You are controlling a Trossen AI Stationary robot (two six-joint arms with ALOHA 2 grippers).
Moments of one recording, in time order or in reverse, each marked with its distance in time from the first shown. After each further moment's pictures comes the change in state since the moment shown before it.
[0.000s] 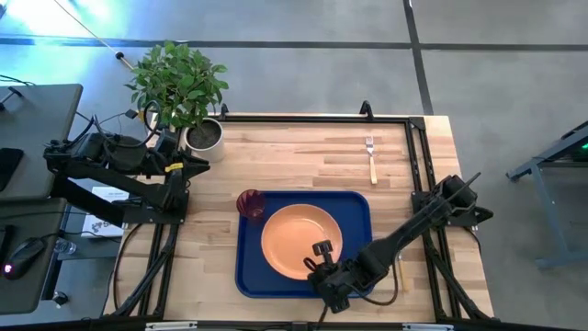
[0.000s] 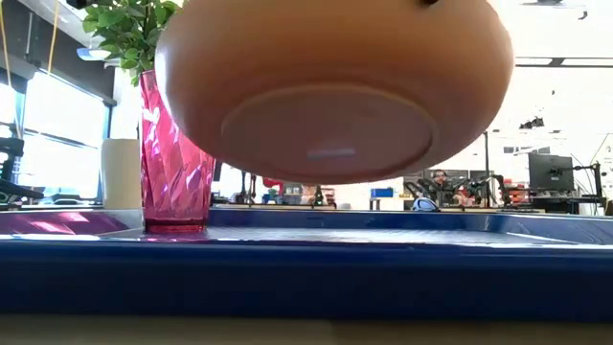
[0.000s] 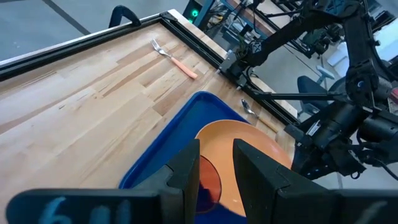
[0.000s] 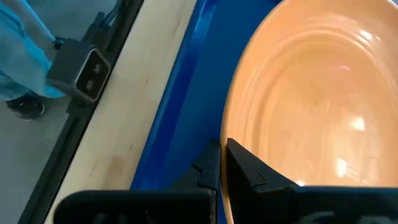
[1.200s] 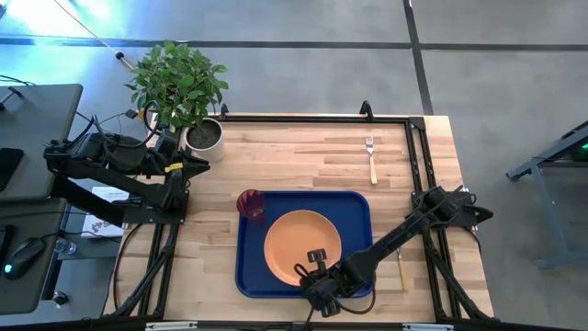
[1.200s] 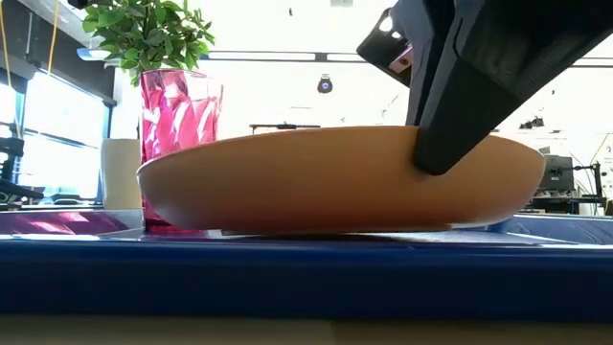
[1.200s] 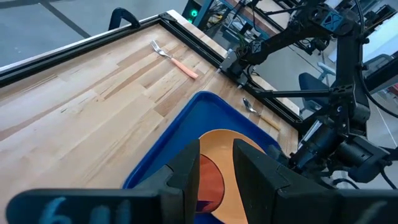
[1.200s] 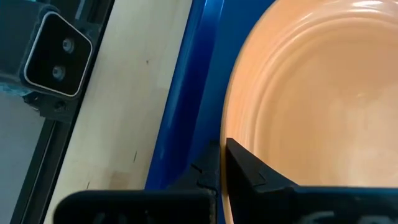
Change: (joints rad) left arm 0.000 0.000 0.000 -0.001 0.000 0.028; right arm -0.017 0.169 0.000 0.091 -0.101 0.105
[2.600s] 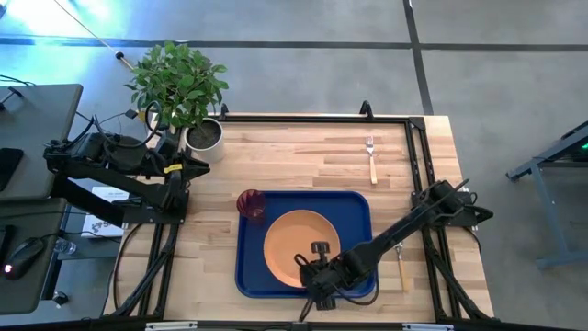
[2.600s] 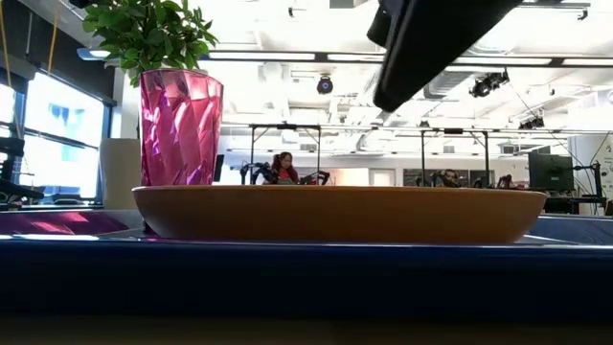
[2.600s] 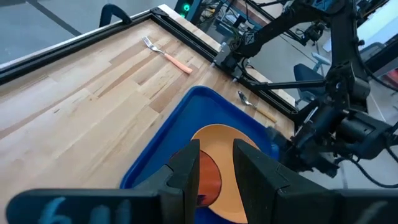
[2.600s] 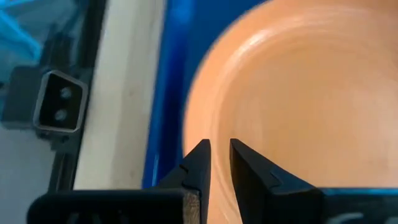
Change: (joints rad) left arm 0.000 0.000 0.000 0.000 0.037 0.035; right arm -0.022 -0.067 0.000 -0.032 0.034 0.127
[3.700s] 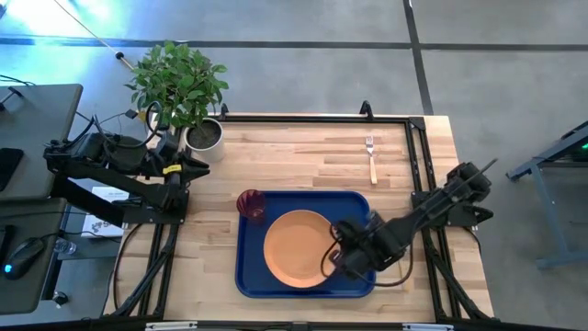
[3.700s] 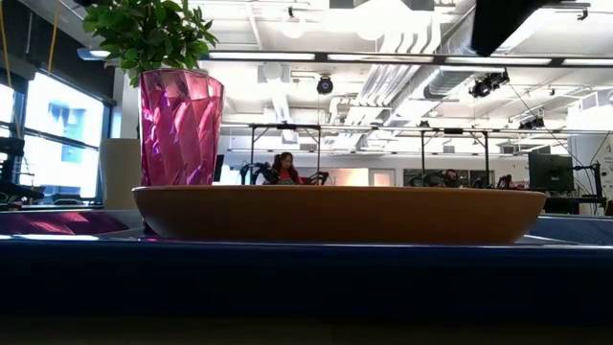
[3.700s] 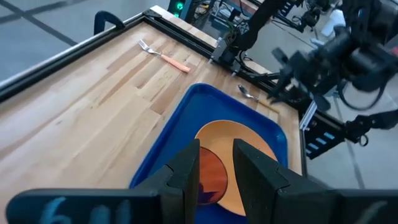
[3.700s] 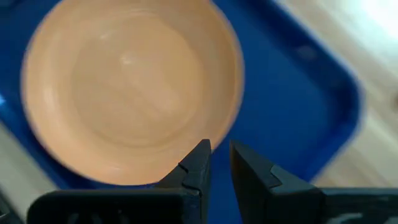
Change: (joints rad) left arm 0.000 0.000 0.000 0.000 0.017 0.101; right arm 0.004 -0.263 0.000 -0.630 0.225 0.879
